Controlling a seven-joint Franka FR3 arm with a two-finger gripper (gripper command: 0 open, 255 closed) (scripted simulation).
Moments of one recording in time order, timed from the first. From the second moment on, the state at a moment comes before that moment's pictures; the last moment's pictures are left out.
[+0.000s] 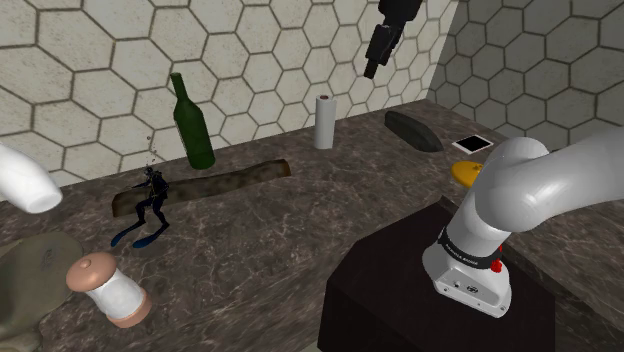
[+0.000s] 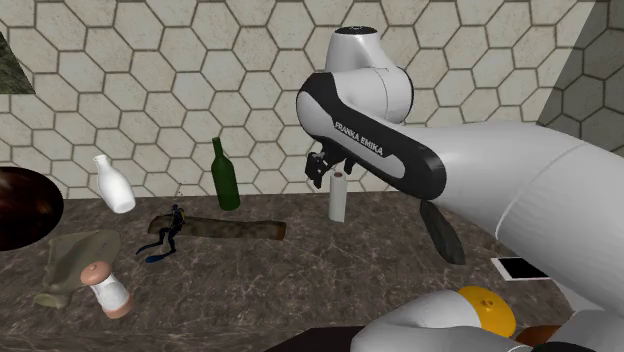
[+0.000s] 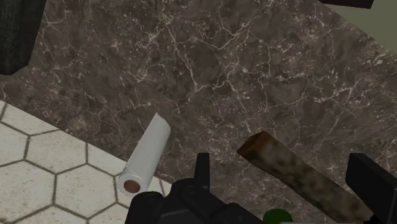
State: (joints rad) arm -0.02 -0.82 0.00 -2.34 -0.03 1.71 -0.16
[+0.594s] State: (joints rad) arm -0.04 -0.61 -0.07 -2.32 -0.06 1.89 -0.23
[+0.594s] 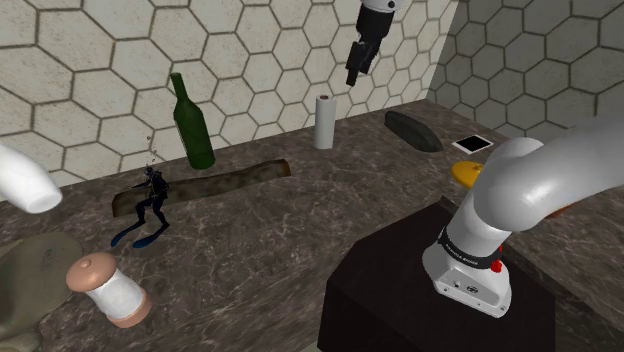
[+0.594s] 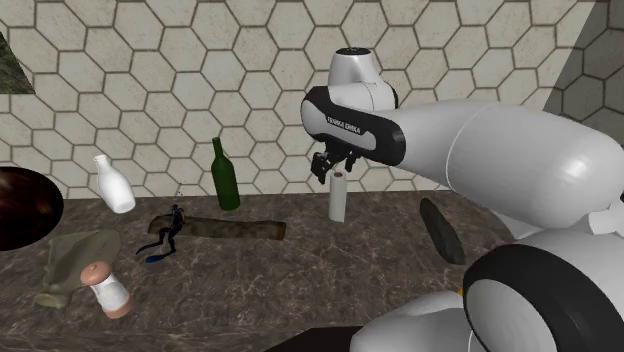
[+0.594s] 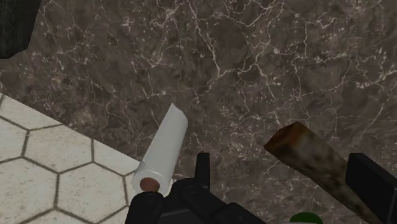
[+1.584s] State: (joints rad) arm -0.08 -0.09 -0.21 -2.09 -0.02 2.14 -0.40
